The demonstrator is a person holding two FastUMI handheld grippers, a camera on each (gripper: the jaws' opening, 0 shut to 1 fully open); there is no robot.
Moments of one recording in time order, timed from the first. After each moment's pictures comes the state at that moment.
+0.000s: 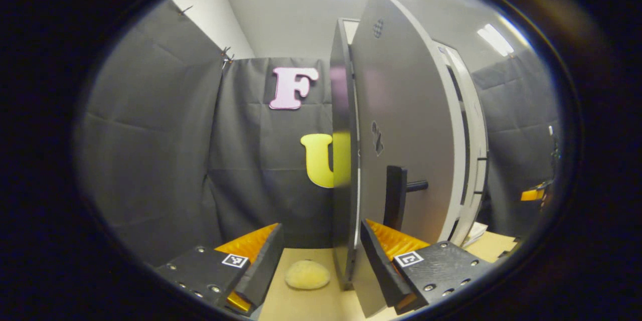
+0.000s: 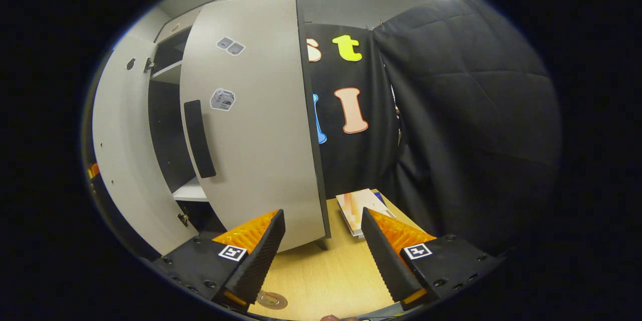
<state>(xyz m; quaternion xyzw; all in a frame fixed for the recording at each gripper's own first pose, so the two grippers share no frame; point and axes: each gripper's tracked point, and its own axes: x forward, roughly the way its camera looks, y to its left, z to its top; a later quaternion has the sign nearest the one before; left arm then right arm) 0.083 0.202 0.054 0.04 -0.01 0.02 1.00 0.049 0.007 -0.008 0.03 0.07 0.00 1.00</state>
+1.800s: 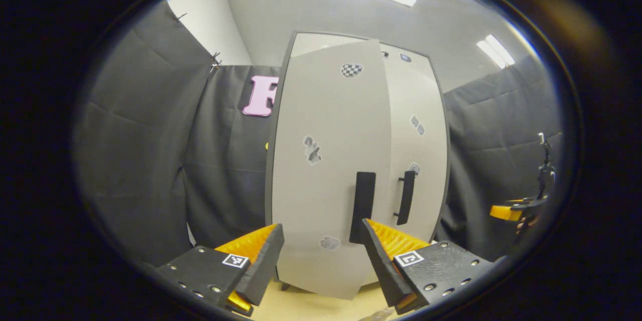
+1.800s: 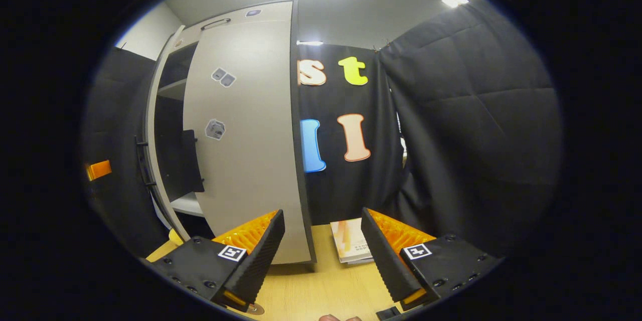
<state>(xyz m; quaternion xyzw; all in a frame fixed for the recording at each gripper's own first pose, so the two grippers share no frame) 0.037 -0.007 0.058 -0.02 -0.05 0.01 1.00 0.081 -0.037 0.038 0.00 0.00 0.05 1.00</state>
